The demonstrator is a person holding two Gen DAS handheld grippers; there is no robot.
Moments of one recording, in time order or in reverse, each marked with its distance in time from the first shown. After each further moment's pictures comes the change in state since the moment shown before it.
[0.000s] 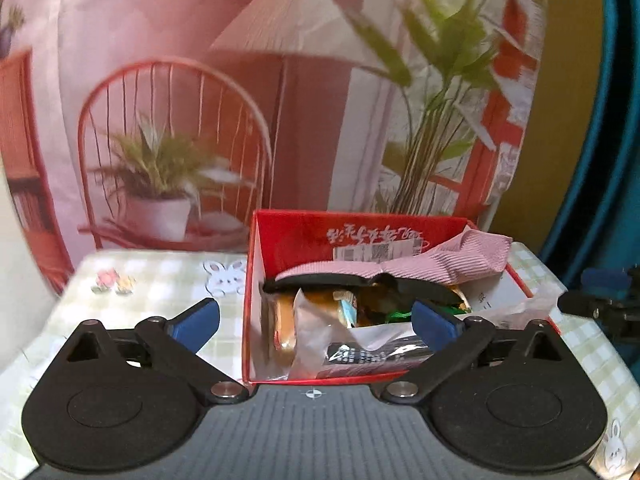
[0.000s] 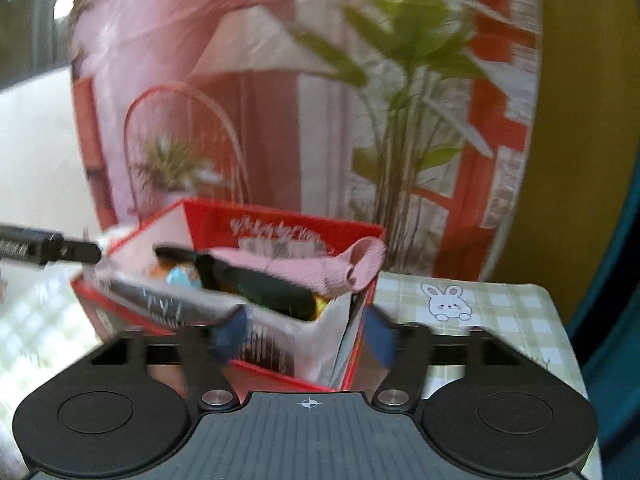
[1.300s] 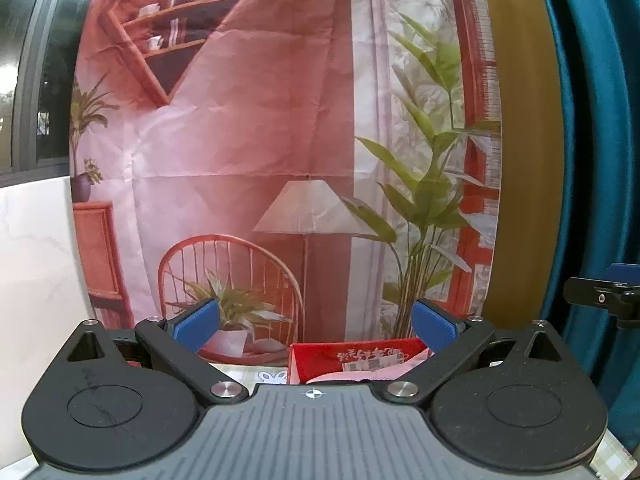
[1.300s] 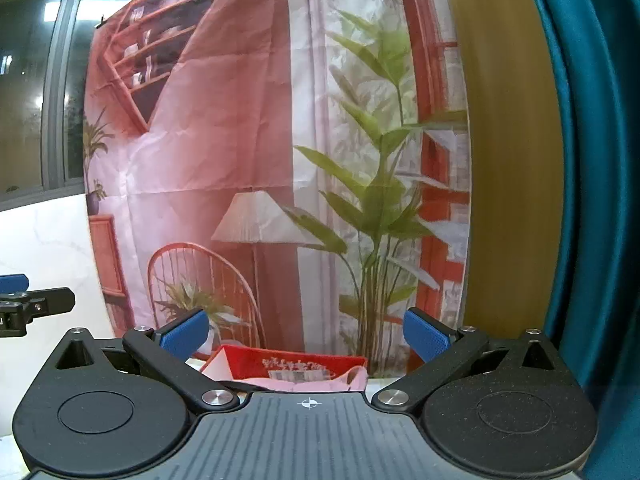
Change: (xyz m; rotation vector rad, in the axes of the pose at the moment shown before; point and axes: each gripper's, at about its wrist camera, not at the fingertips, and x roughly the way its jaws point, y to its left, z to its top) left arm -0.226 -0.070 0.040 0.039 -0.334 0.152; right arm -0.218 0.045 0.067 0.057 -0.322 -0.062
